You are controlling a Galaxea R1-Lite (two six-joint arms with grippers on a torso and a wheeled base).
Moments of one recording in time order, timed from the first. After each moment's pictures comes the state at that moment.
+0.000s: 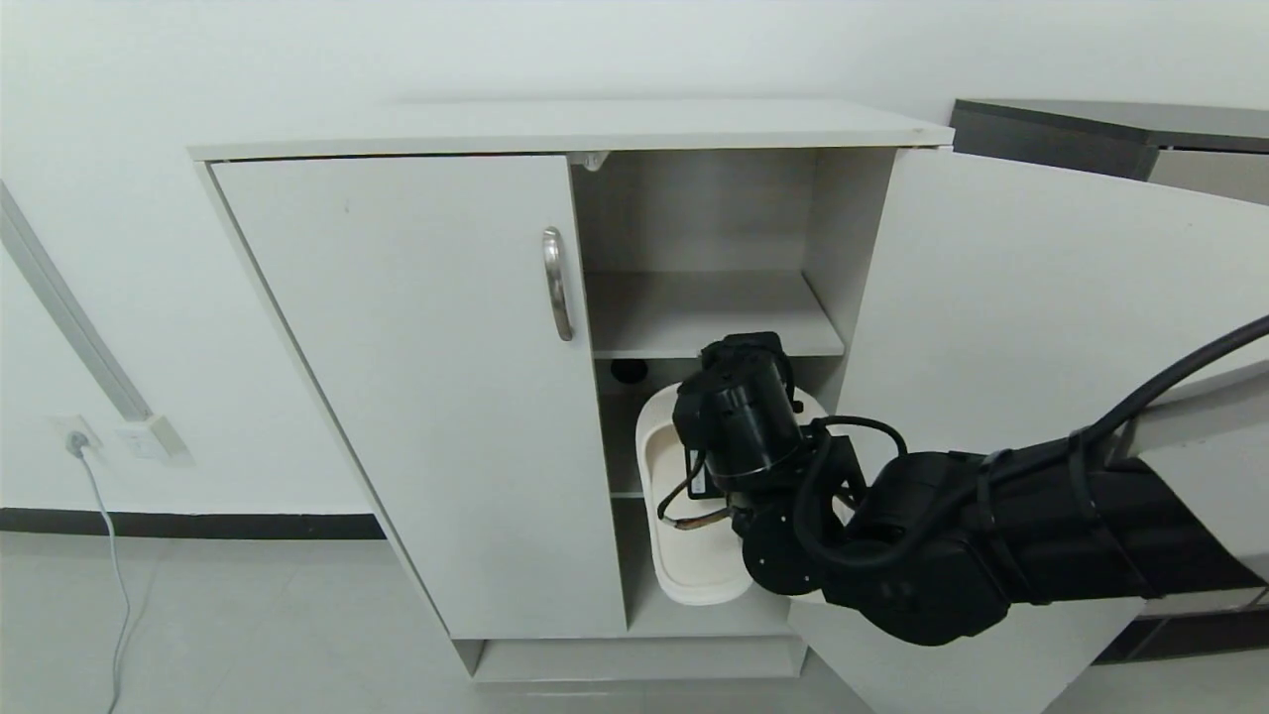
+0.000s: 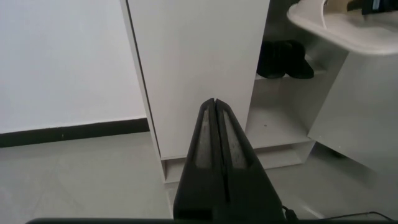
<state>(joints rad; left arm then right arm) 0.00 0.00 0.00 0.00 -0.09 0.02 0.91 2.05 -1.33 -0.29 -0.82 0.32</state>
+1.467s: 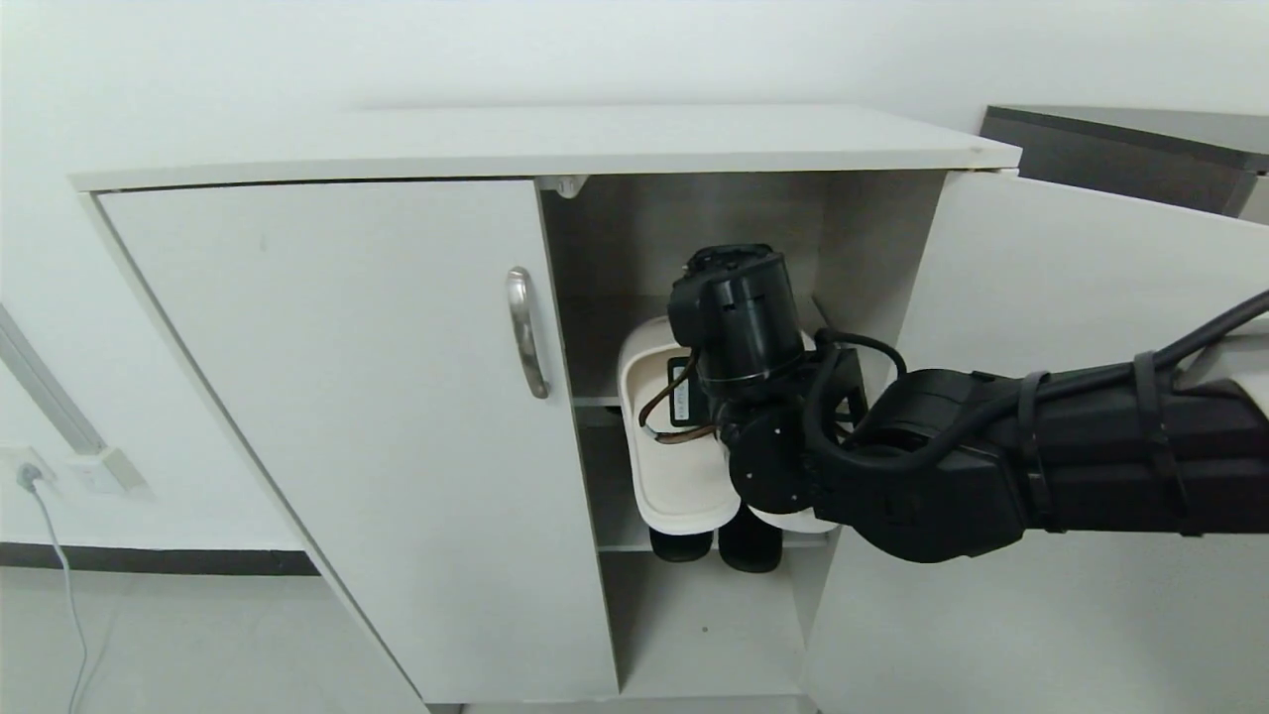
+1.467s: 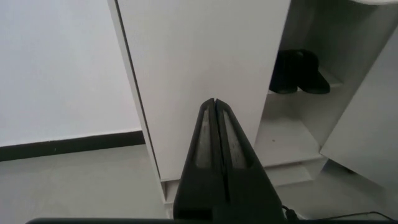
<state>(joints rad) 0.00 0.00 0.00 0.00 -0.09 0.02 0.90 2.03 -1.54 -0.20 -0.81 0.25</state>
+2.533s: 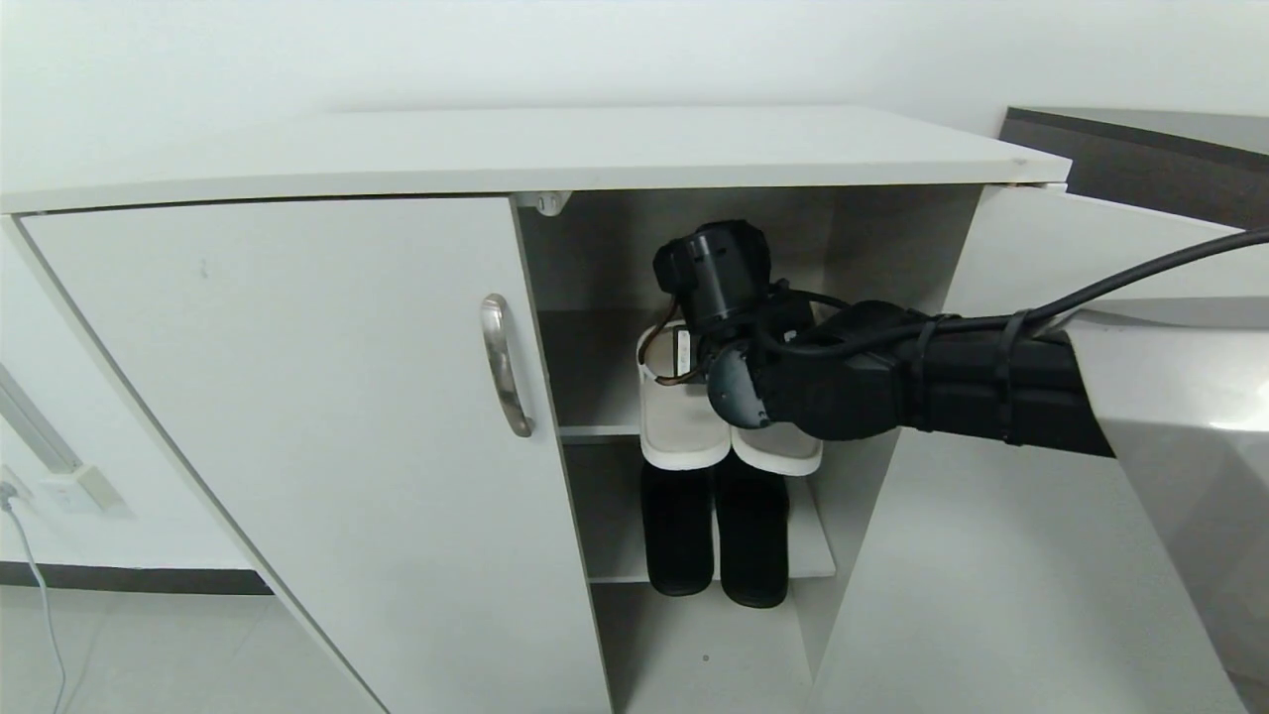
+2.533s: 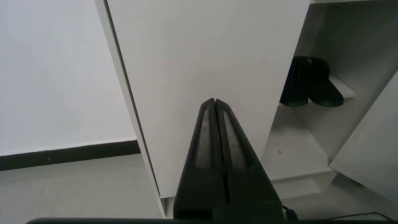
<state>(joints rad) 0.00 0.00 0.00 0.00 -0.09 0.02 0.80 2.25 -1.99 0.13 -0.78 0.32</state>
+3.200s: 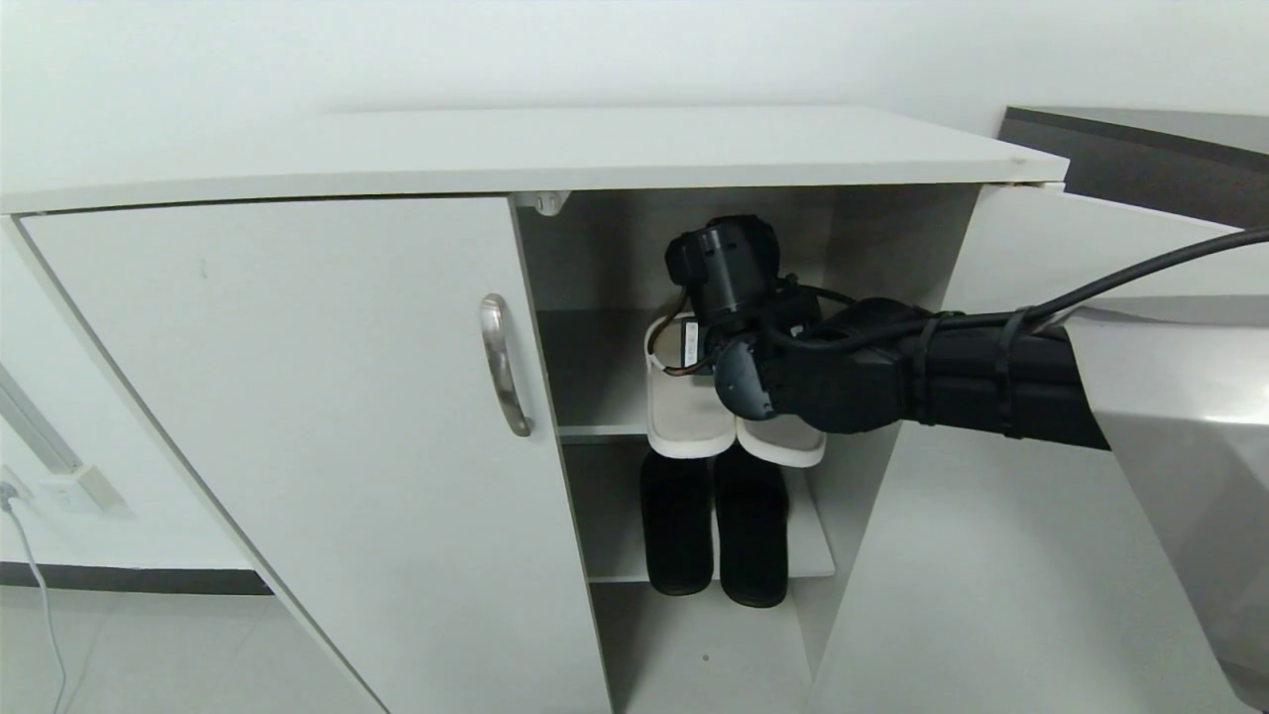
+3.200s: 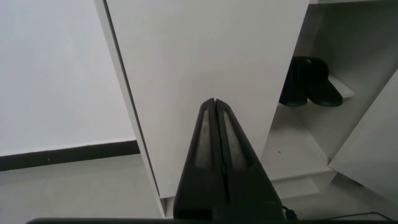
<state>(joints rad) 0.00 0.00 0.00 0.00 -0.09 0.02 0.79 2.25 -2.00 0.11 -0.78 0.32</state>
